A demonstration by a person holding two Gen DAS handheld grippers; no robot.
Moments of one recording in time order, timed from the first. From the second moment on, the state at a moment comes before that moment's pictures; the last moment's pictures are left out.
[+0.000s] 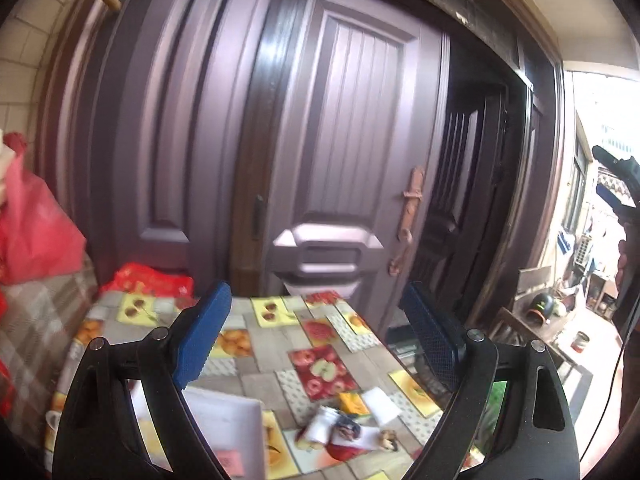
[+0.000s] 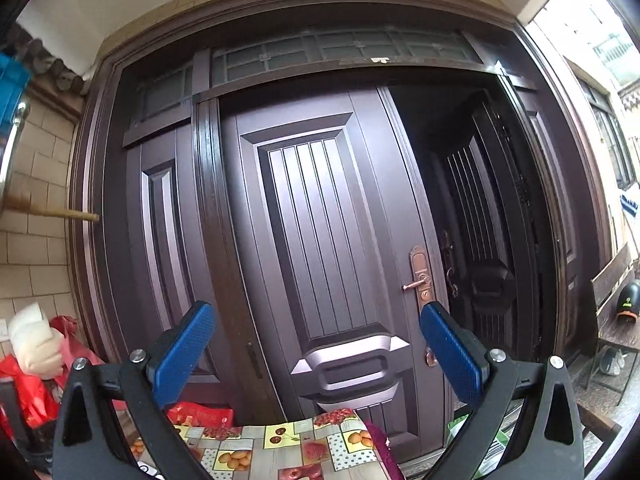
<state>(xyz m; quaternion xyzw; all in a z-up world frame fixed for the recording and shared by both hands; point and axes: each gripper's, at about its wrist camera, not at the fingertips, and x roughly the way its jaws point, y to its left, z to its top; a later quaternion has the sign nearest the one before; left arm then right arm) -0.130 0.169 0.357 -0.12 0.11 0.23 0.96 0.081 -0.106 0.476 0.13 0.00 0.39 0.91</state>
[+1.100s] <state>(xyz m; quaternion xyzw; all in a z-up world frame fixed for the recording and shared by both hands) 0.058 0.163 0.074 -0.18 0.46 0.16 0.86 0.124 0.066 0.048 -0.15 0.42 0.56 0.69</state>
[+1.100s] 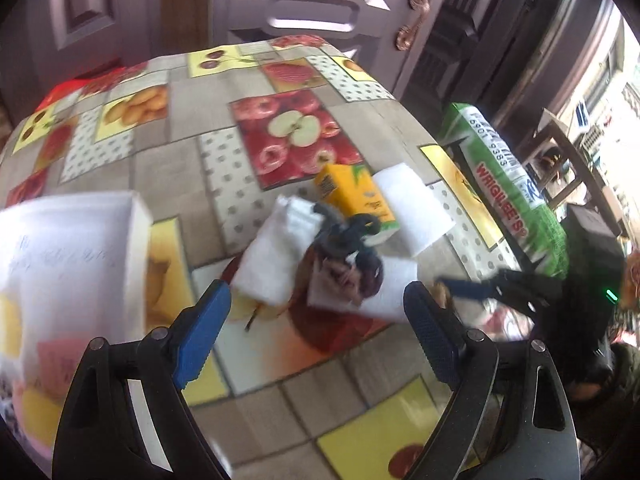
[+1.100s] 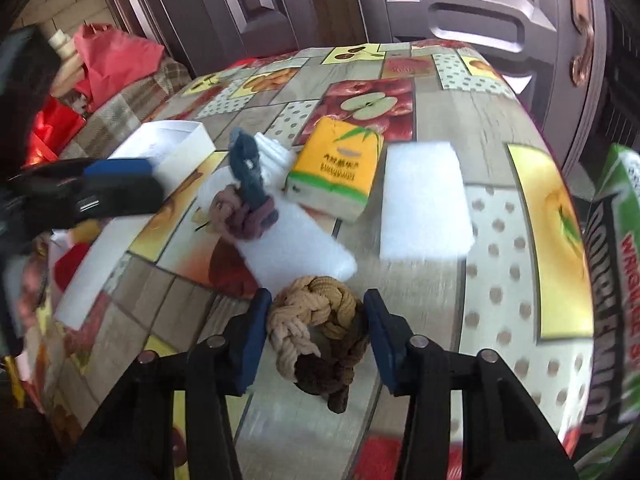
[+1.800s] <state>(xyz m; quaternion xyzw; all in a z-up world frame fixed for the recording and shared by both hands) 0.071 0.145 0.084 -0.17 0.43 0.15 0.87 0.136 0.013 0.111 -0.01 0.39 0.56 0.73</state>
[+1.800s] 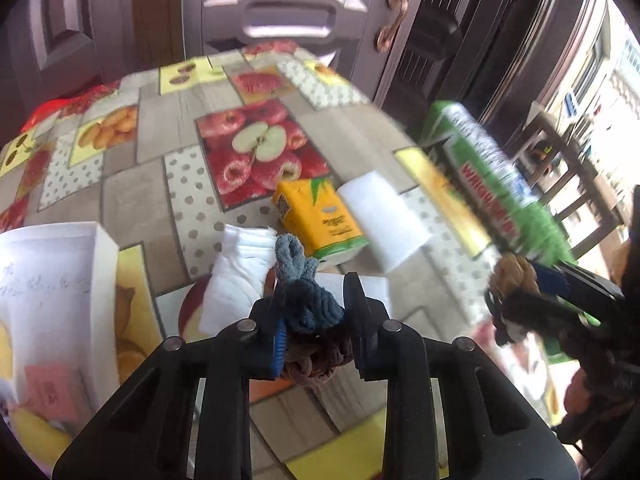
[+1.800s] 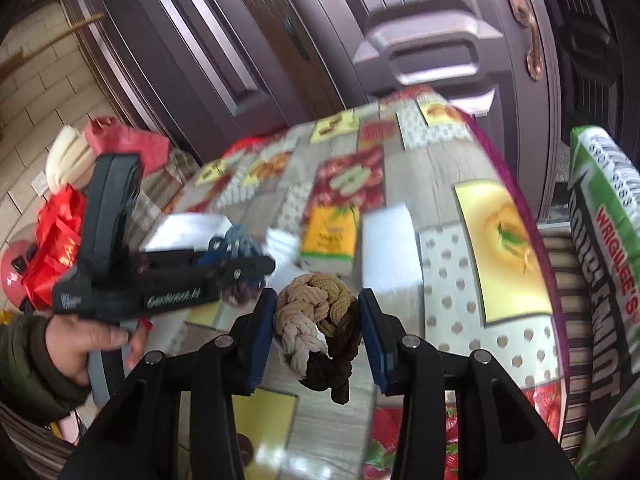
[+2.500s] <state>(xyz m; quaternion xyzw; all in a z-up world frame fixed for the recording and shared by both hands) -0.053 0.110 0.216 -0.16 0.27 0.19 0.93 0.068 -0.017 0.226 0.02 0.25 0.60 0.76</state>
